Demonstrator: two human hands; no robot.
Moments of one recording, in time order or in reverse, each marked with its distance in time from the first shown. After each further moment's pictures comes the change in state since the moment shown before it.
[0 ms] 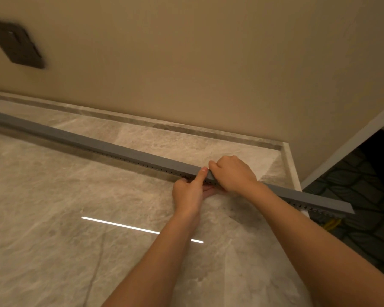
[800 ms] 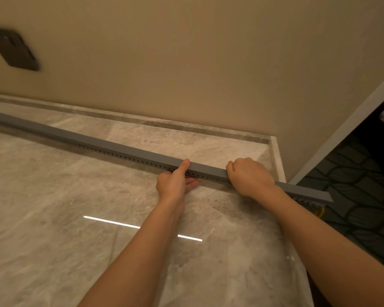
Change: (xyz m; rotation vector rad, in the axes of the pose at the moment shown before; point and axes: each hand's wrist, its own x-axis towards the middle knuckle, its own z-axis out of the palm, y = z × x) left_hand -0.002 0.001 0.006 0.038 0.126 0.032; right_hand -0.046 0.055 -0.003 -0.393 0.008 -0.074
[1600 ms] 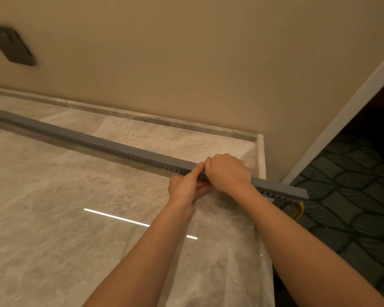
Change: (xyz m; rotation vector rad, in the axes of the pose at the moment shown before) left_hand -0.038 -0.037 0.054 -0.051 -0.095 -0.075; right_hand 0.004 0.002 0.011 0.343 0.161 0.103
